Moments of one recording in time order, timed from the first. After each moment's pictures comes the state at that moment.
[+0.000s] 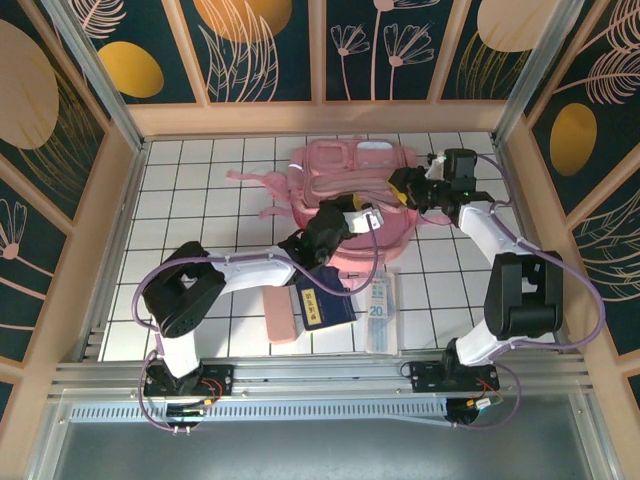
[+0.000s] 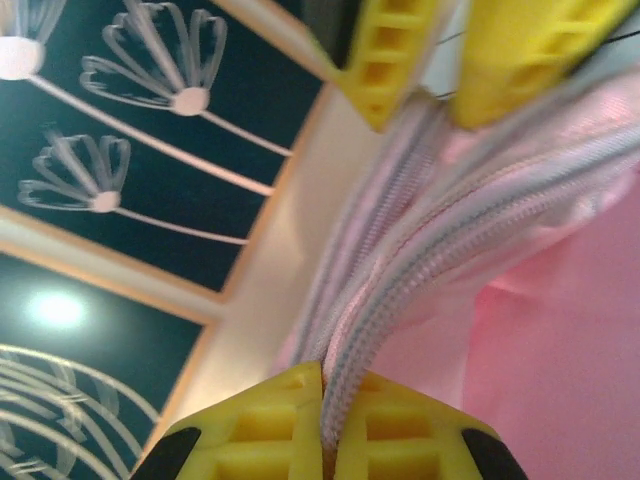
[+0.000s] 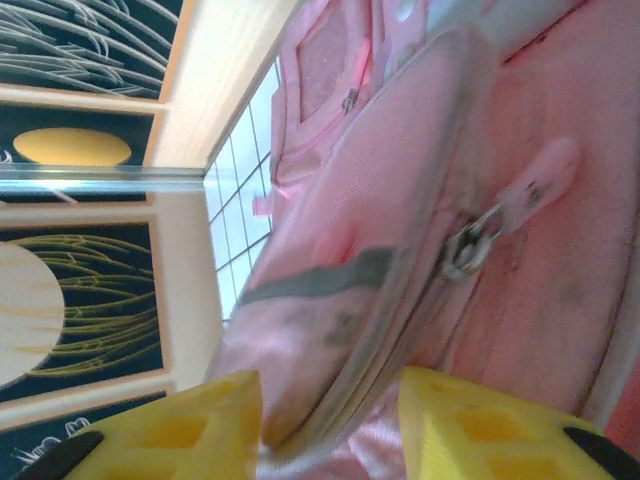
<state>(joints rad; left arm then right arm) -0.94 1.84 1.10 0.59 -0.48 0.86 0.10 1.54 1.05 -0.16 -0.68 0.84</state>
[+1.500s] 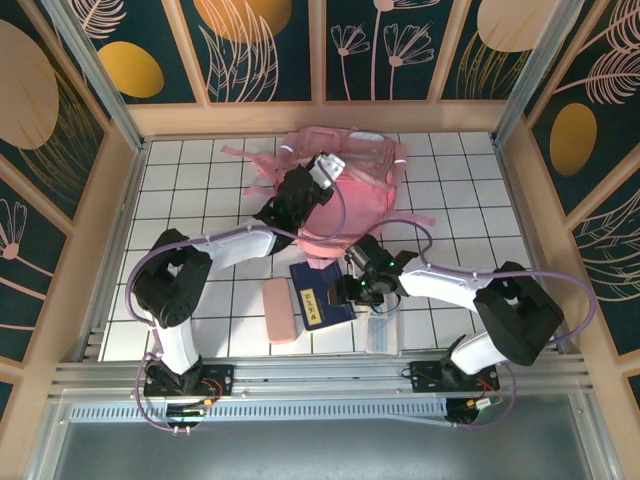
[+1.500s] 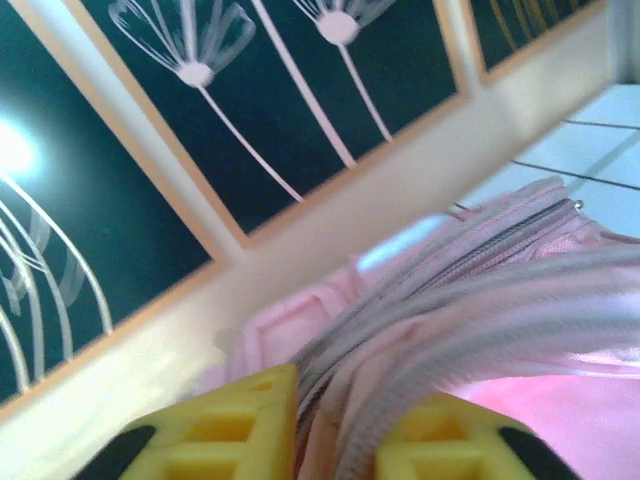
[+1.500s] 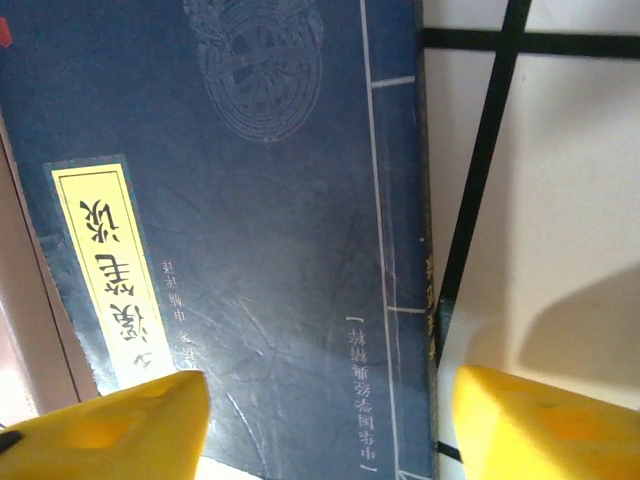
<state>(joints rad) -0.71 1.81 1.13 0.53 -0.28 0.36 0.81 1.47 0.72 -0.40 -0.32 0.70</state>
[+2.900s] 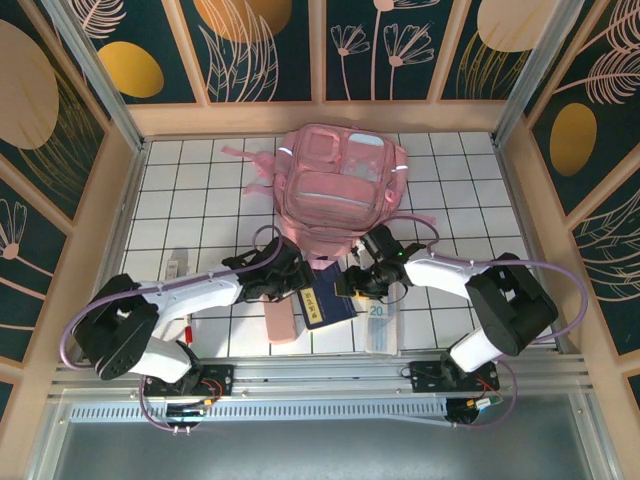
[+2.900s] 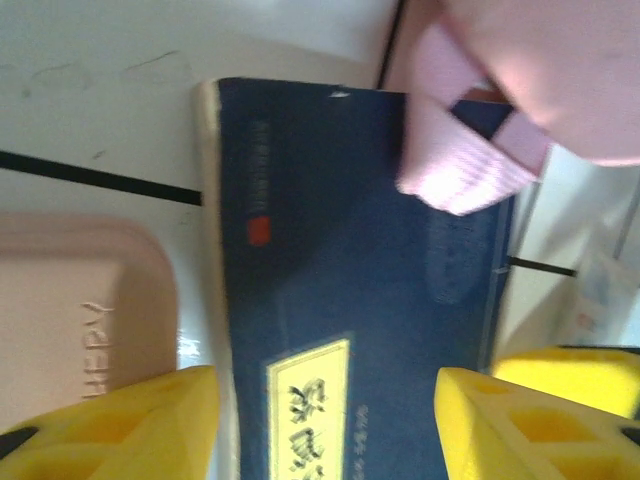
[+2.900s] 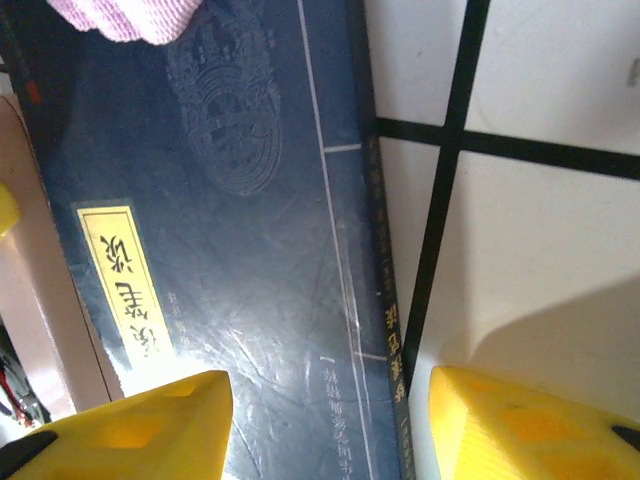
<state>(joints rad) -0.83 1.45 0.72 -0.27 0.05 -1.25 0.66 1.53 0.71 -0.34 -0.47 0.61</state>
